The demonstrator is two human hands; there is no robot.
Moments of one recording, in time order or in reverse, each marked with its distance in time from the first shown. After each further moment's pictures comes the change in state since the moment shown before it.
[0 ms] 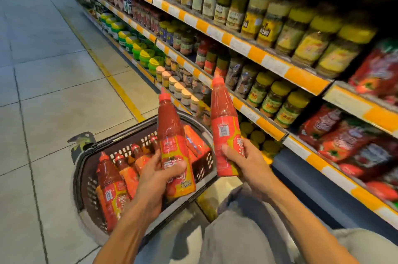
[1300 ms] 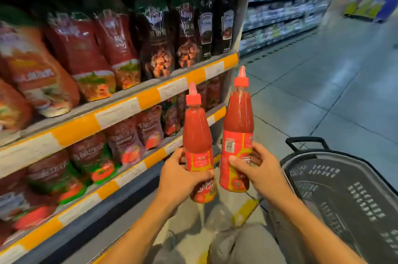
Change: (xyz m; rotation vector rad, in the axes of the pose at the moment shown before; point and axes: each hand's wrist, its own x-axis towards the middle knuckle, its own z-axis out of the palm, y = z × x) left_hand -0.246 -0.318 0.550 0.765 -1.591 -0.081; right_hand -0.487 0.104 -0.387 0.024 1.728 -0.057
